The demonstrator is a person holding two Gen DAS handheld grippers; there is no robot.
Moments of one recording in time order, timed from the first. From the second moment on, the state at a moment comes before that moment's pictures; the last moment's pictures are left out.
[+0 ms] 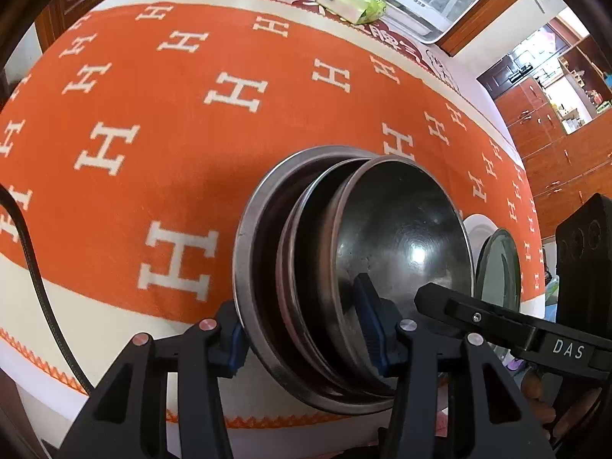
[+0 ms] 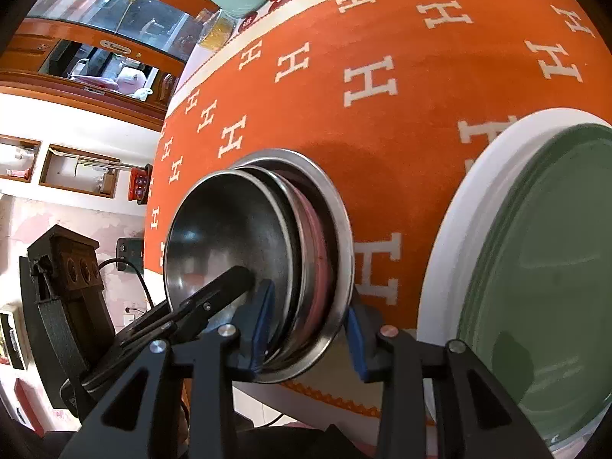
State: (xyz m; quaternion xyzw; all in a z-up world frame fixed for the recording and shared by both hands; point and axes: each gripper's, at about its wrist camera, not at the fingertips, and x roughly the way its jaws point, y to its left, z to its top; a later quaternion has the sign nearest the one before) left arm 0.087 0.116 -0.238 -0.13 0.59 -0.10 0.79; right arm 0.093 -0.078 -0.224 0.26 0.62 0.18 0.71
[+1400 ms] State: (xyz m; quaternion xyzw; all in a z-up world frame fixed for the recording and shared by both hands) left arm 0.033 -0.037 -0.157 -0.10 0.51 -0.16 0.84; right arm 0.025 -0.223 -0.144 0.21 0.52 0.19 0.81
